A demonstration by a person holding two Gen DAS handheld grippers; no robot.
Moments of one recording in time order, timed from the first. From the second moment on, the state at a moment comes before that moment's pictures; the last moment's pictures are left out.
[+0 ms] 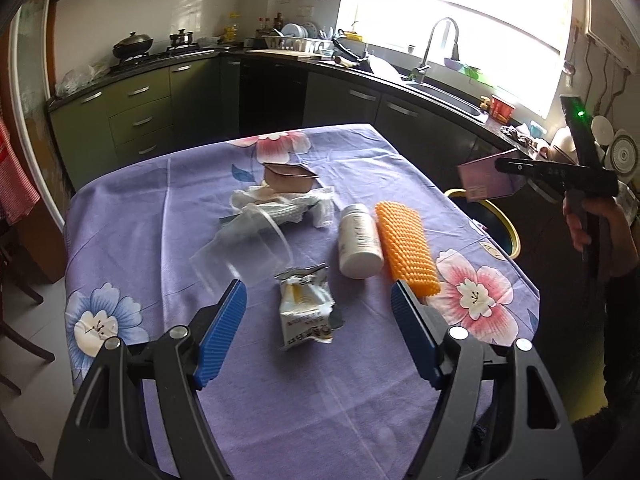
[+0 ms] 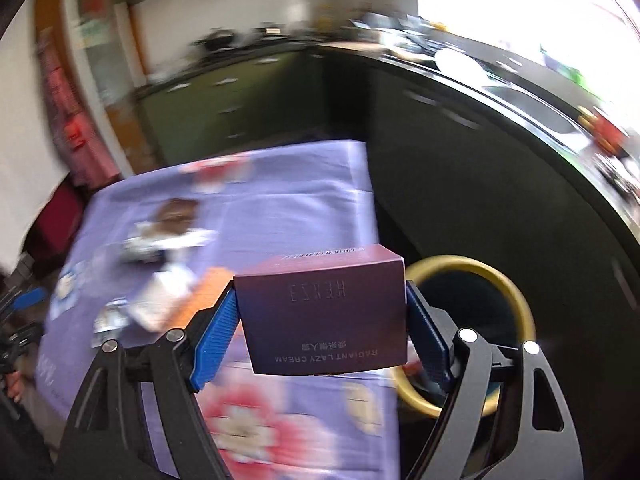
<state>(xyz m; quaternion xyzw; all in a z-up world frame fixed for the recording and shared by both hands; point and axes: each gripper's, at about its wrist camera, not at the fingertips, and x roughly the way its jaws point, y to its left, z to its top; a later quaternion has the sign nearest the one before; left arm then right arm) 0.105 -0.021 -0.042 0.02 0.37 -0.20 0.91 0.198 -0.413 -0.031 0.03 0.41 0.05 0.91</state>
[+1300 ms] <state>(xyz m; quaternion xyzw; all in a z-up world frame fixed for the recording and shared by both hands) 0.152 -0.055 -0.118 0.03 0.48 -0.18 0.86 0.168 -0.485 -0.082 0.10 0.44 0.00 0.89</state>
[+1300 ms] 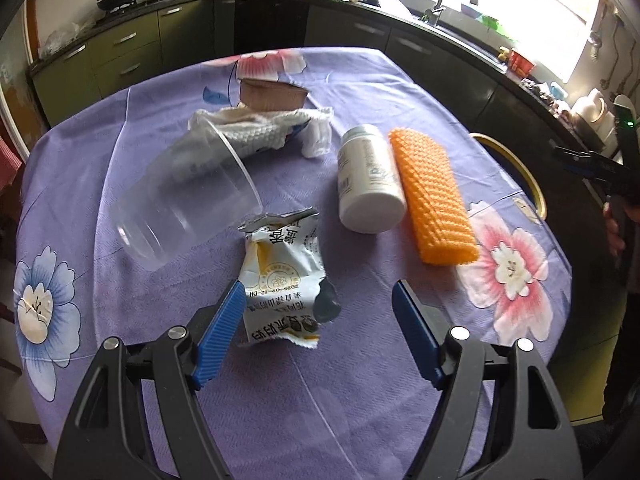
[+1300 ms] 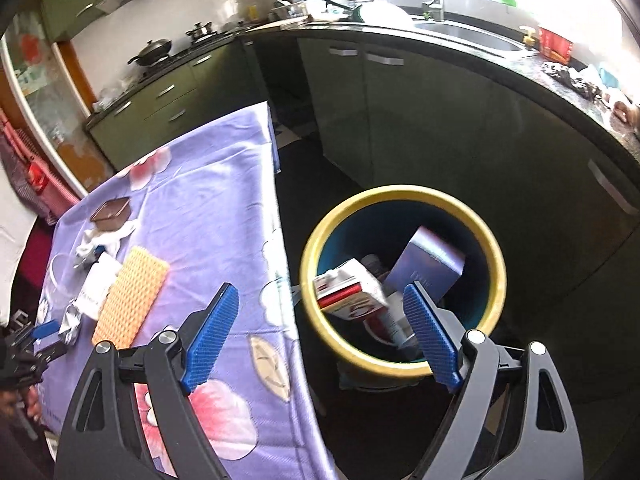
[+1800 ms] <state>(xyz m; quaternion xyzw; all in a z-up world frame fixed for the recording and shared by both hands) 0.181 -0.058 -0.140 0.03 0.51 -0.15 0.85 0.173 -0.482 -0.101 0.11 0.46 0.03 0.88</state>
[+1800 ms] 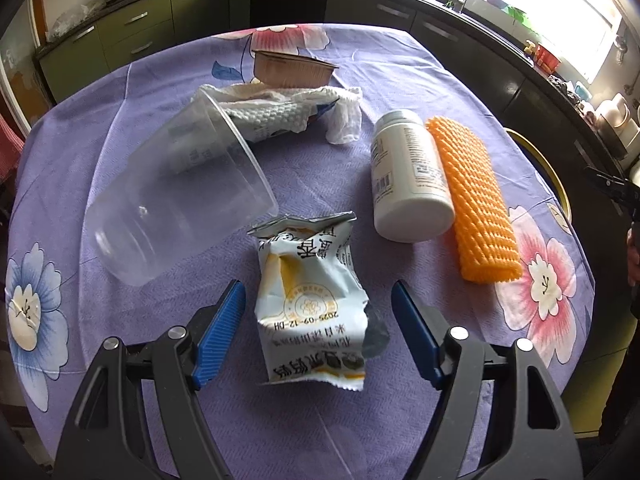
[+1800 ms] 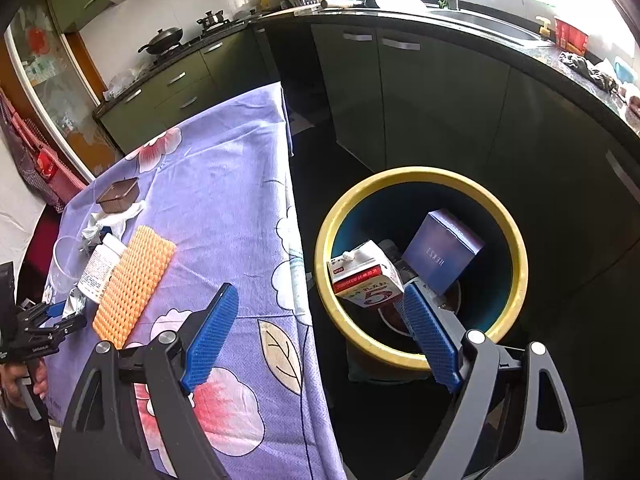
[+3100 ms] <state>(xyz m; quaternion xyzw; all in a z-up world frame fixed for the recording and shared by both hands) 0.158 -0.203 -0.048 0.11 0.42 -0.31 0.85 0.113 -0.532 -0.114 0.09 0.44 -0.05 0.89</state>
